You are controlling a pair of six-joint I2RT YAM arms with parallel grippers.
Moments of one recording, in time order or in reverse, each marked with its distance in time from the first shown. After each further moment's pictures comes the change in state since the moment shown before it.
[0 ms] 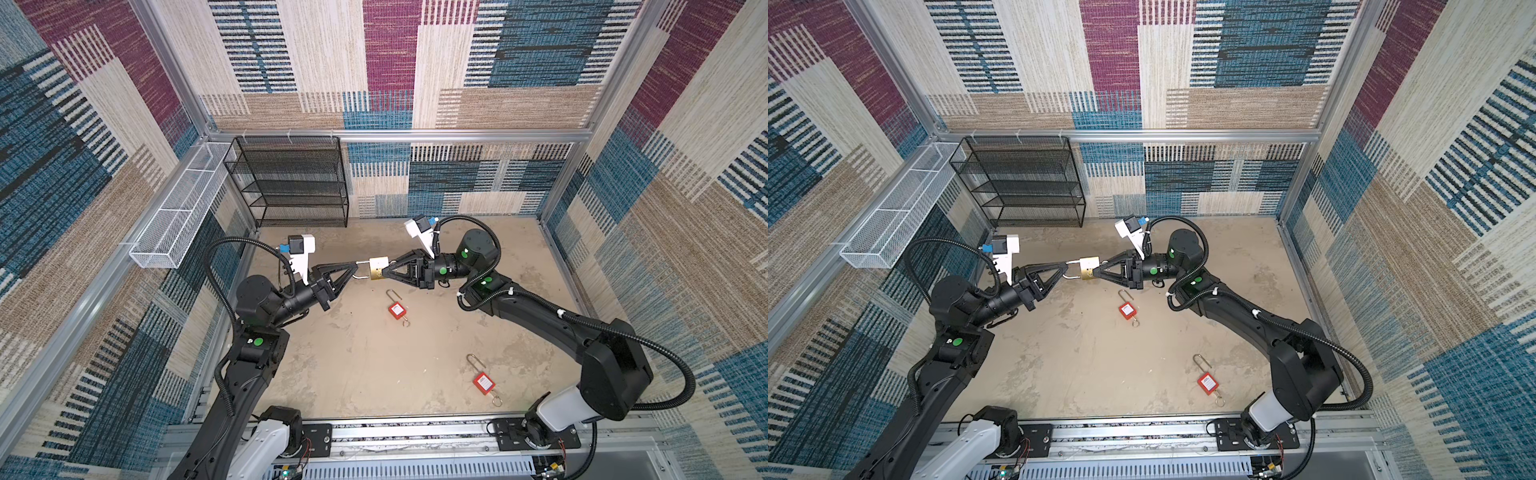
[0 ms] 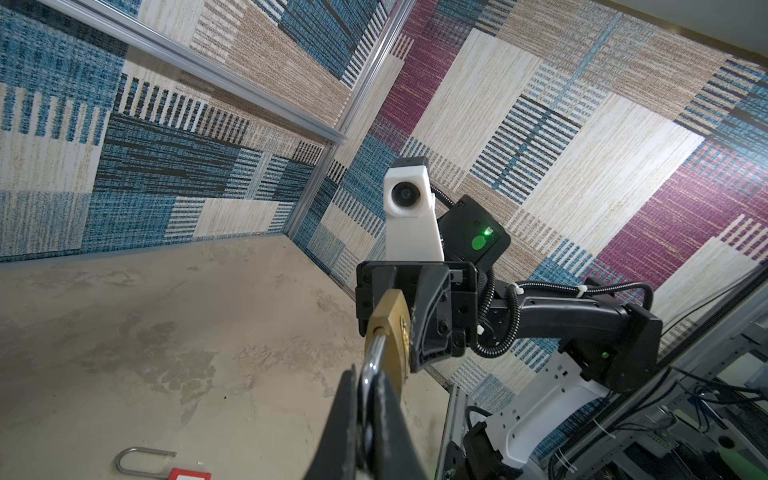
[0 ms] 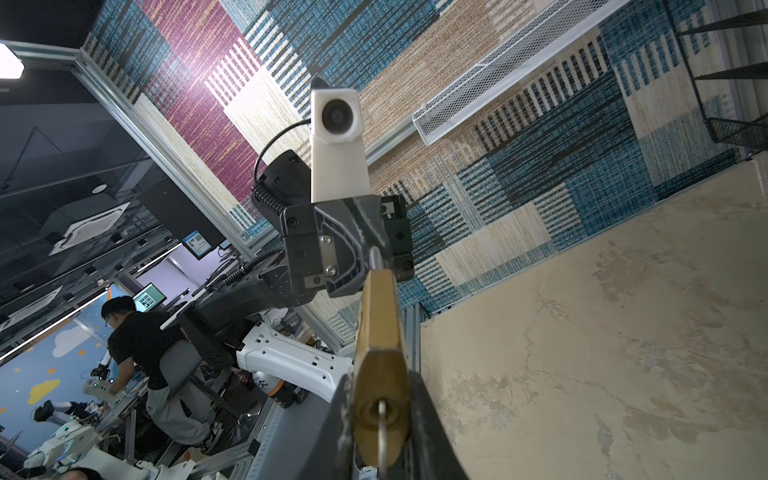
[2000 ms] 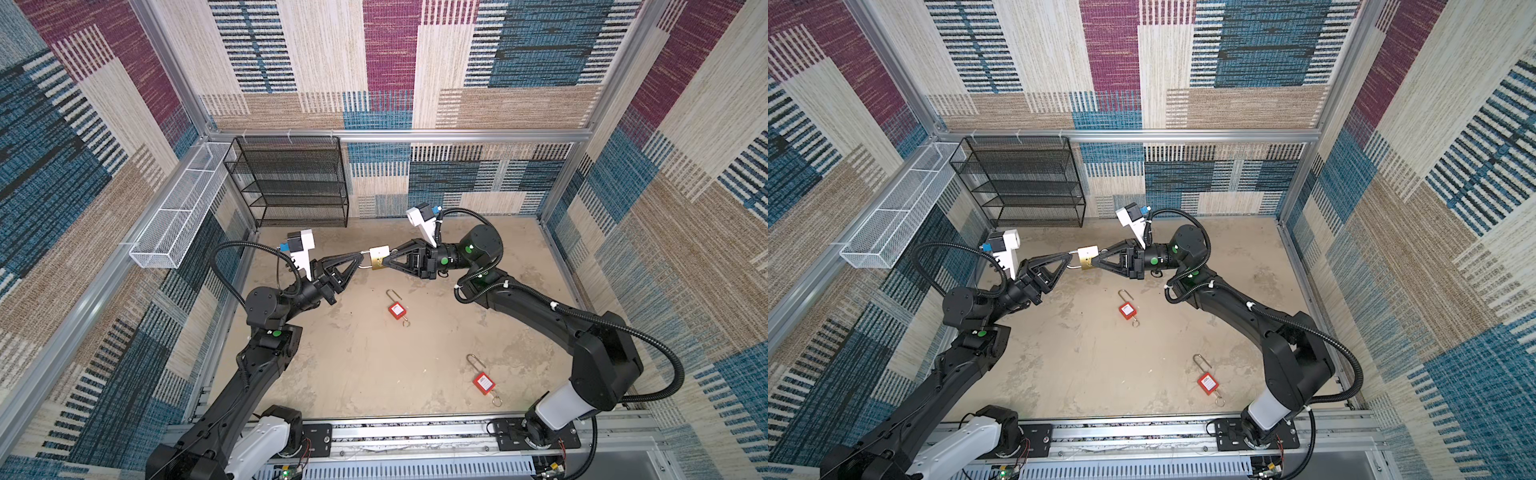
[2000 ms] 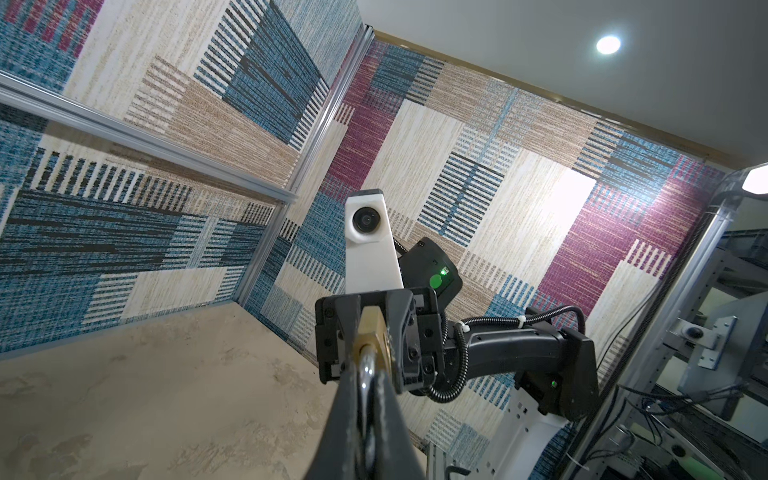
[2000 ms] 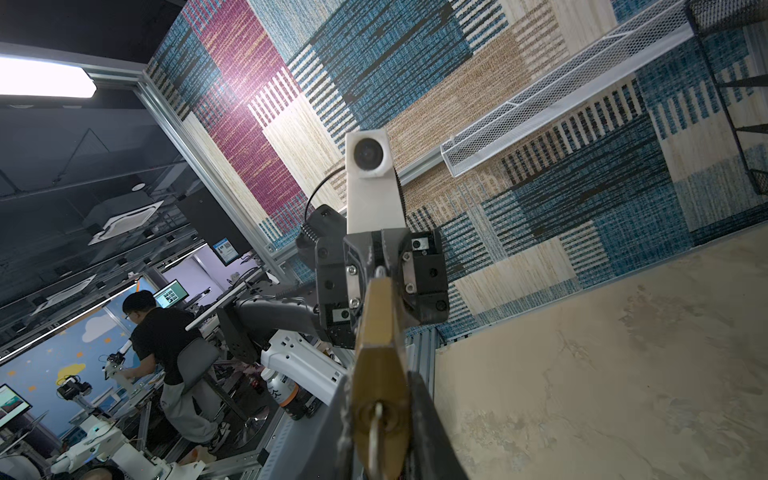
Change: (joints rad) left arm -0.084 0.125 -0.090 0.505 -0.037 -0.192; right arm -0.011 0.047 0.067 0.190 -0.062 0.148
